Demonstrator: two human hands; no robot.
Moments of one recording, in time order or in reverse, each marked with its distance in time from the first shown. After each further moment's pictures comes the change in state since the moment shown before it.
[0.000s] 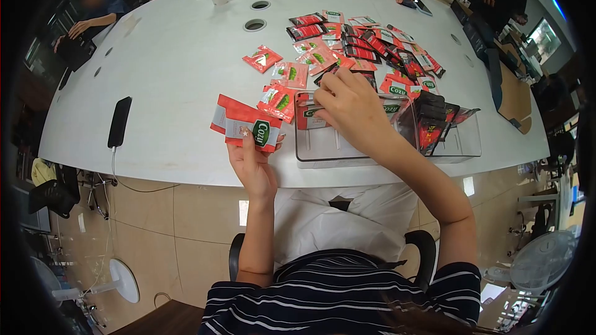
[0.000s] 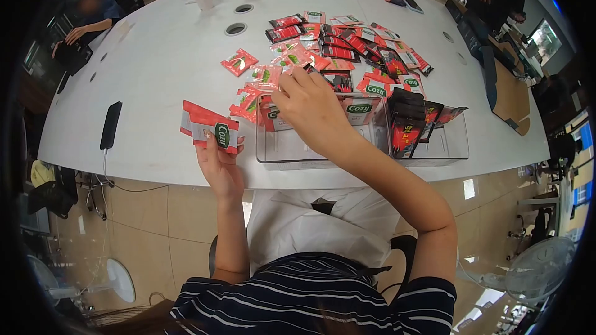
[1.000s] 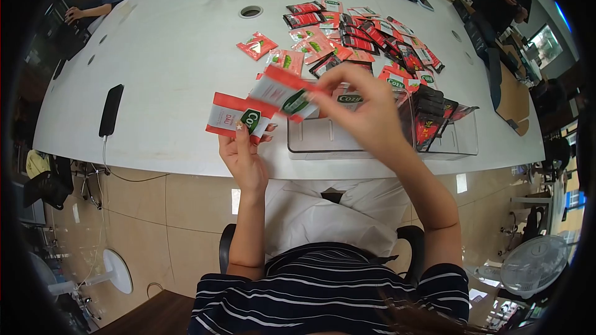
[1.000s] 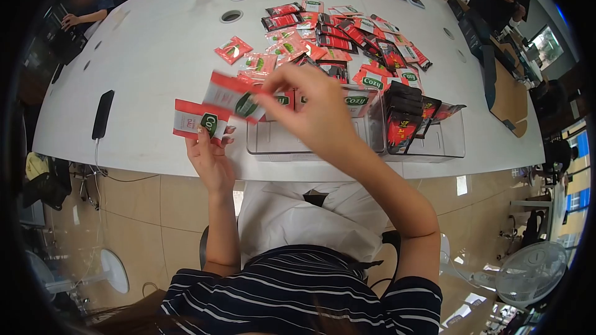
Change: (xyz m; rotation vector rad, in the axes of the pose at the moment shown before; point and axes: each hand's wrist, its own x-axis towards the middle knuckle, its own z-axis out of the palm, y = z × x) left_hand -0.004 -0.004 -0.001 0.026 0.012 0.092; right_hand -0.003 -0.012 -0.022 0.868 0.204 0.415
